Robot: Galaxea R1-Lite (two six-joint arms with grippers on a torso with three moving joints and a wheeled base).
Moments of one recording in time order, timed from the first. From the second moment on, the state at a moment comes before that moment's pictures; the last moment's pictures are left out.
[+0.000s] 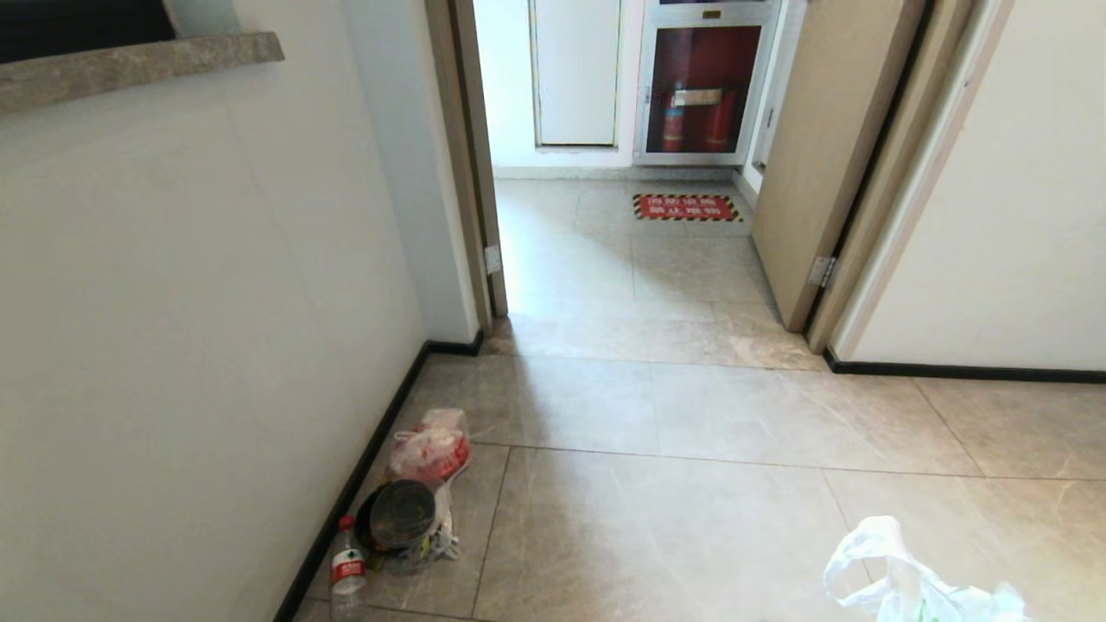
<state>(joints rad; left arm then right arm) 0.00 0.00 0.00 0.00 0.00 -0.01 0.01 0.00 0.00 -0.01 0.00 0.00</state>
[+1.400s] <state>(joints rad) 0.00 0.00 0.00 0.00 0.00 -0.01 0.01 0.00 0.00 -0.01 0.00 -0.01</state>
